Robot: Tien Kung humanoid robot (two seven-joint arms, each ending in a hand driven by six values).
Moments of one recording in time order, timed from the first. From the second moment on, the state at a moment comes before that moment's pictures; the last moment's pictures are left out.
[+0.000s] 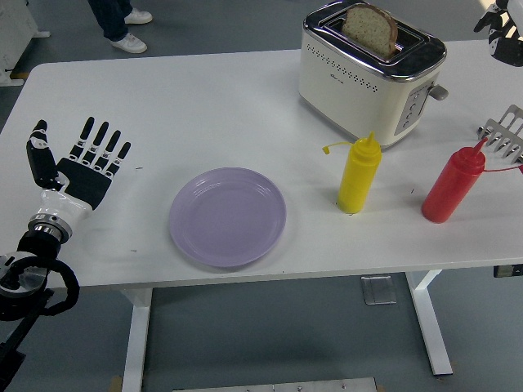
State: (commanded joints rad) left arm -0.21 0.36 -1.18 -1.56 -0.14 0.30 -0.13; right arm 0.79 -0.69 0.95 1.27 -1.78 -0.10 -0.25
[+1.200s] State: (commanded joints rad) left arm -0.23 0.38 -1.17 -1.57 -0.21 0.29 -0.11; right arm 1.38 -0.38 0.40 0.84 -1.07 -0.13 -0.41
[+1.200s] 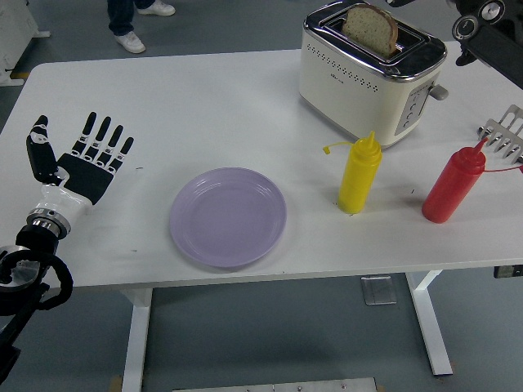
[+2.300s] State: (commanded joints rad) left arm -0.24 0.39 -1.15 -1.56 -0.21 0.29 -0.11; right arm 1.48 -0.19 0.01 0.59 -0.92 -0.19 -0.45
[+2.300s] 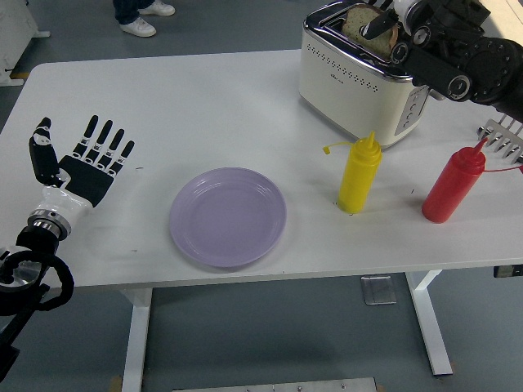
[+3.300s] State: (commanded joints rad) left arm -0.24 0.39 -1.16 -1.56 -0.20 0.30 -0.12; right arm 1.46 -0.21 0.09 0.66 -1.05 -0.27 -0.47
